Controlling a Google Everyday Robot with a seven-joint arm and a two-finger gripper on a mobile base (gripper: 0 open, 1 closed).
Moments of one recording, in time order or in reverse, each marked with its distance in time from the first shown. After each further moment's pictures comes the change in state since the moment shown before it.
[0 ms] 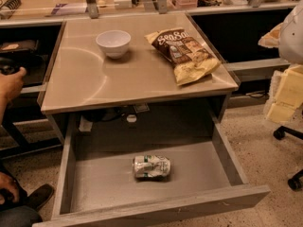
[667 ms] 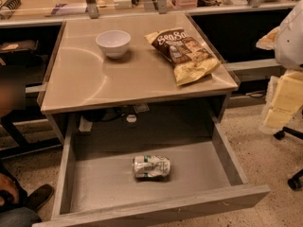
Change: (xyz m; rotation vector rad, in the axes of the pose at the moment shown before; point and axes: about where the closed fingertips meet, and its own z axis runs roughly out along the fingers) arm -0.005 0.006 0.004 0.019 0.023 -0.027
